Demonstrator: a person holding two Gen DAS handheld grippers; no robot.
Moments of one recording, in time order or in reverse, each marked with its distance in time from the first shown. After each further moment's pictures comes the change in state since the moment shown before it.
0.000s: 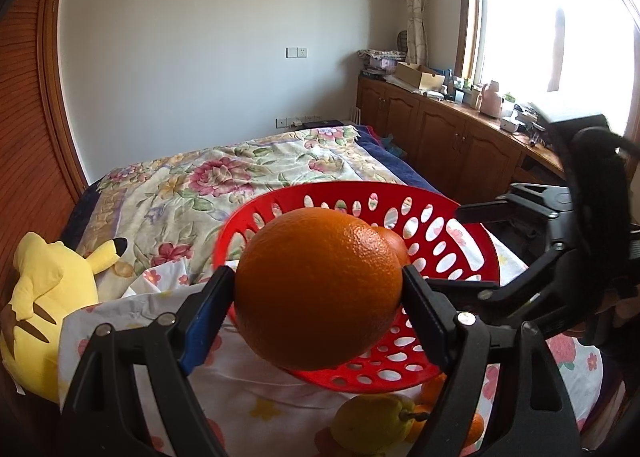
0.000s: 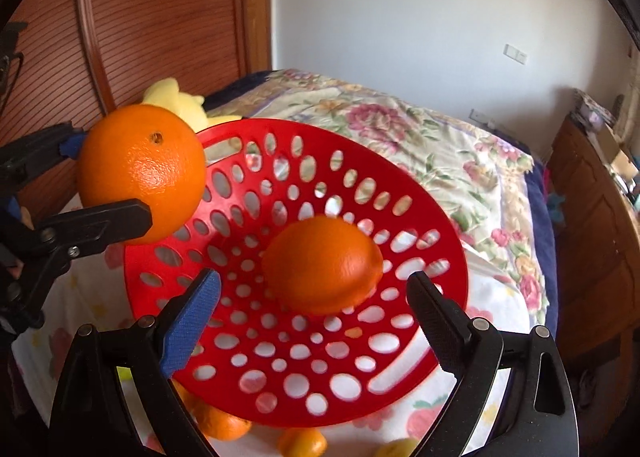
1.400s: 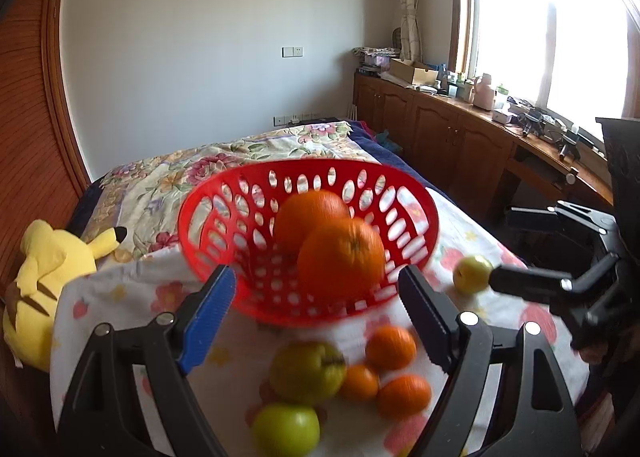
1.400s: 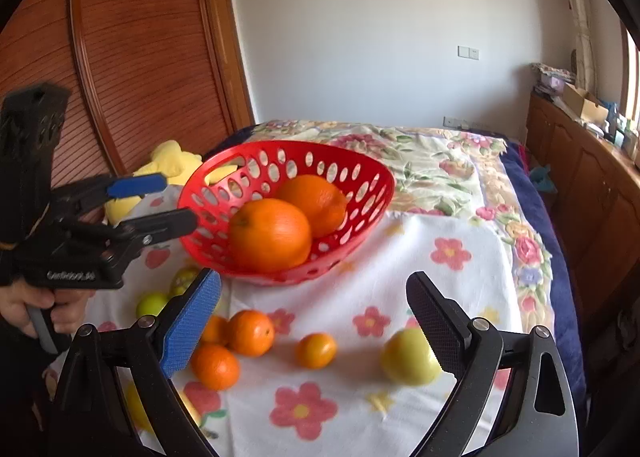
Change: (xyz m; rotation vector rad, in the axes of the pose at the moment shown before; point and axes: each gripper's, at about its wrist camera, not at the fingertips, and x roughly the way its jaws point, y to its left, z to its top) left arm -0.044 -0.049 -0.039 0.007 -0.003 0.014; right arm -0.094 -0.010 -0.085 0.197 -0.193 0.019
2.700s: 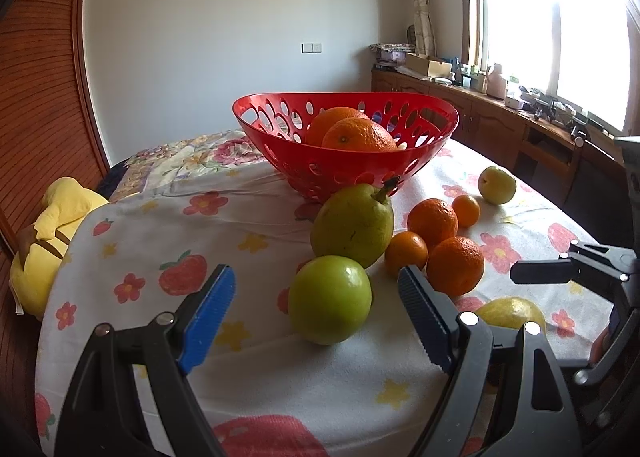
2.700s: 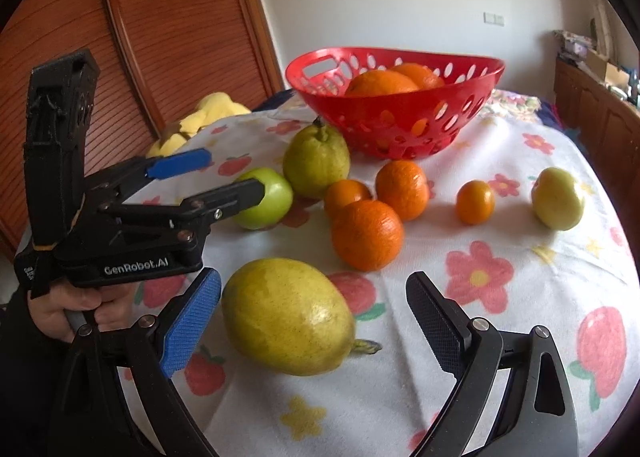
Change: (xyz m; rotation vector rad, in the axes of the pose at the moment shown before) left arm -0.016 0.022 -0.106 -0.004 -0.023 0.077; right arm 0.023 0.103 -0.106 0.026 0.088 0.112
